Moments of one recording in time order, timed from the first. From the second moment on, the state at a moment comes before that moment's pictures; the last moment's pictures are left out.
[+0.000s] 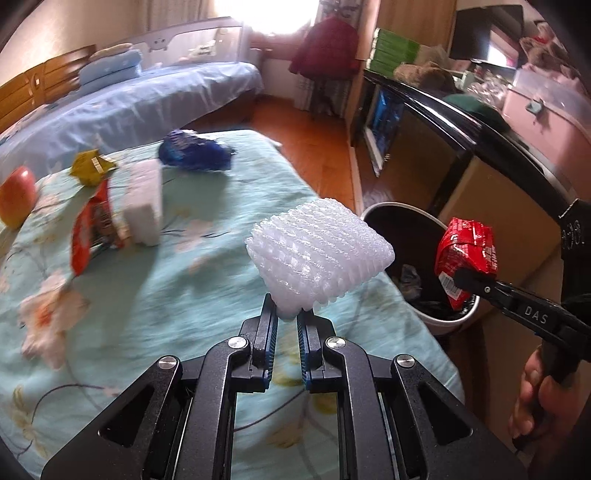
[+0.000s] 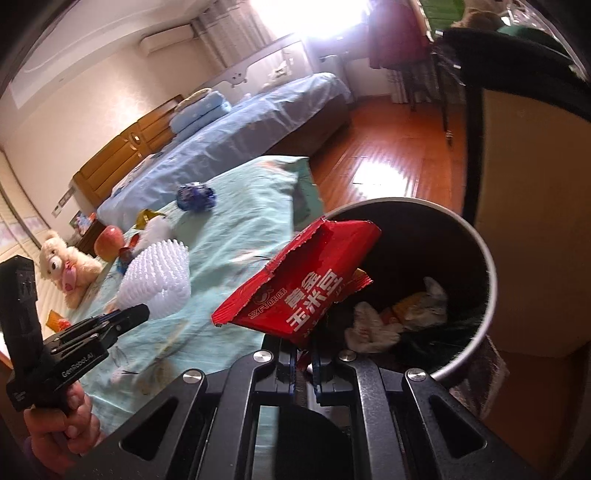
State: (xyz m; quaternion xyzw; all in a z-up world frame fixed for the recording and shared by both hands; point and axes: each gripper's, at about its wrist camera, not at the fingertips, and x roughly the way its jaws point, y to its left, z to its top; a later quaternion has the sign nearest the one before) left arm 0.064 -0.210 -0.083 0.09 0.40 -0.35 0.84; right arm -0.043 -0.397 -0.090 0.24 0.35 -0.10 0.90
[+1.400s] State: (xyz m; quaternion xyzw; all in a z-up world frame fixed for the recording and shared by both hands) left arm 0.056 -0.336 -0.101 0.16 0.42 -0.40 0.80; right arm -0.046 -0.474 -0.109 0.27 0.38 -0.14 0.88
